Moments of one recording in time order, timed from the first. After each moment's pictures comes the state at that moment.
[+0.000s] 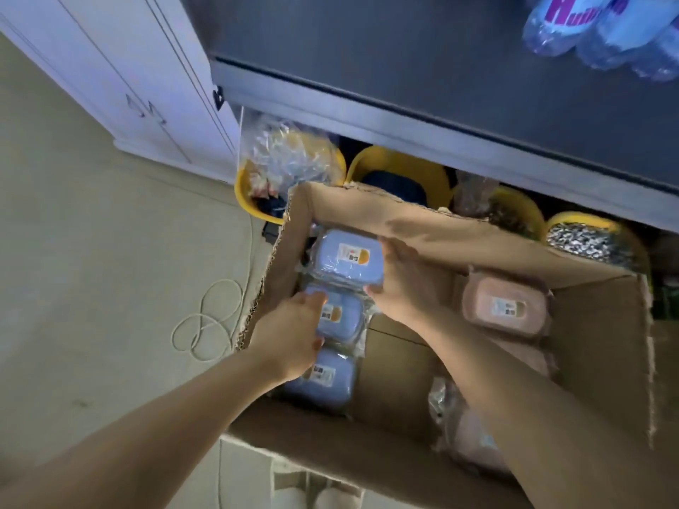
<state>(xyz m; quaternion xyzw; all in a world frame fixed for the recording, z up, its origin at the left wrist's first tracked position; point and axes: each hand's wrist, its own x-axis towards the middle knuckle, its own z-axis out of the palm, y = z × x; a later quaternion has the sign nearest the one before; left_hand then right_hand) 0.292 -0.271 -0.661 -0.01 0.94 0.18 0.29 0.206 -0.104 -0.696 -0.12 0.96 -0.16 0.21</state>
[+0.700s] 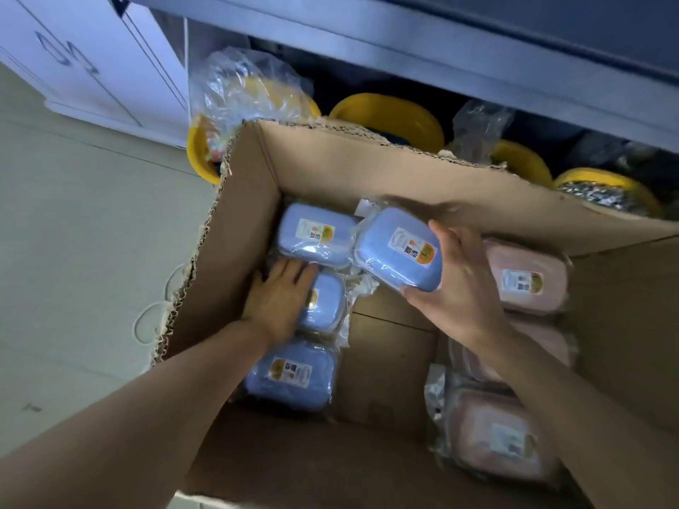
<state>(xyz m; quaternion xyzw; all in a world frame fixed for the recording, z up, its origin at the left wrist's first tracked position) 0.263 -0.257 -0.785 0.09 0.95 0.03 0.31 0.225 -0.020 -0.742 -0.08 0.97 -0.20 0.08</state>
